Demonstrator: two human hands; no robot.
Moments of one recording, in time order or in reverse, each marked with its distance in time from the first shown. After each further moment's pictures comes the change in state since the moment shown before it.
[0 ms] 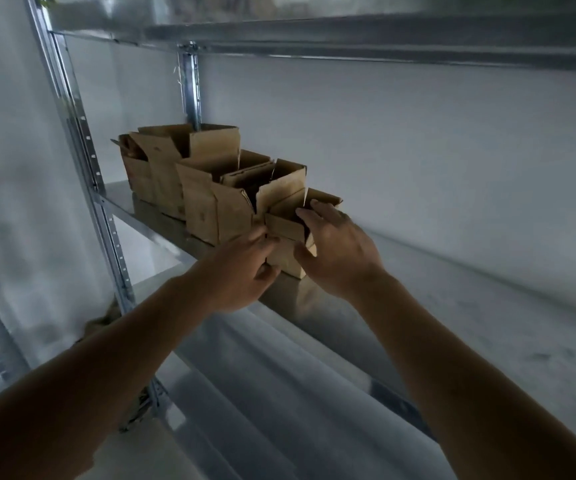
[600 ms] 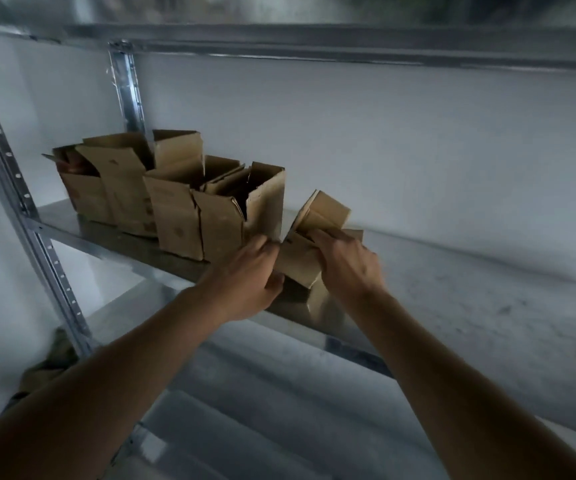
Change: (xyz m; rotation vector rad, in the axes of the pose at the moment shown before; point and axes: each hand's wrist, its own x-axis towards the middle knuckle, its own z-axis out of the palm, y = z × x) left_hand 0.014 -0.013 0.006 -0.011 0.015 0.204; right_hand -0.018 -0.006 0.033 -0.153 0.094 0.247
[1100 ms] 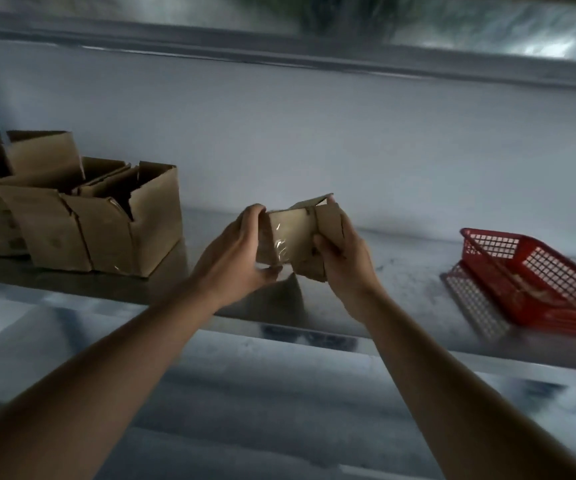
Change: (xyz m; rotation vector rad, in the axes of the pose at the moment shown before) left_hand 0.050 0.113 0.024 -0.335 0.214 0.222; right_hand -0.096 0.091 -0.062 1.057 0.345 0.476
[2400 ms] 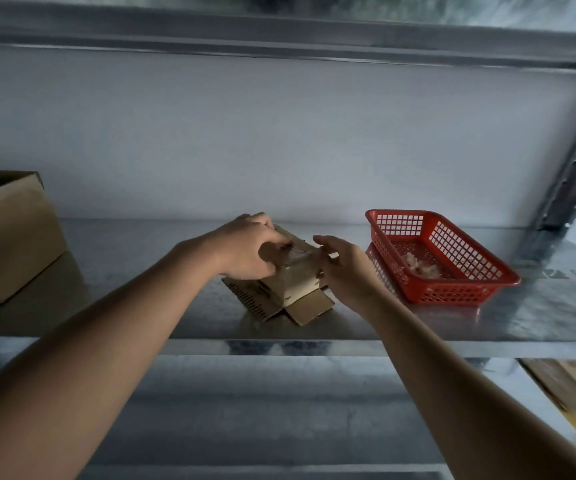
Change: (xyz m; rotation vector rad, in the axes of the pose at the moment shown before) left_hand 0.116 0.134 0.101 0.038 -0.608 0.043; right_hand -0.001 0.042 -0.198 -0.548 0.024 0.103
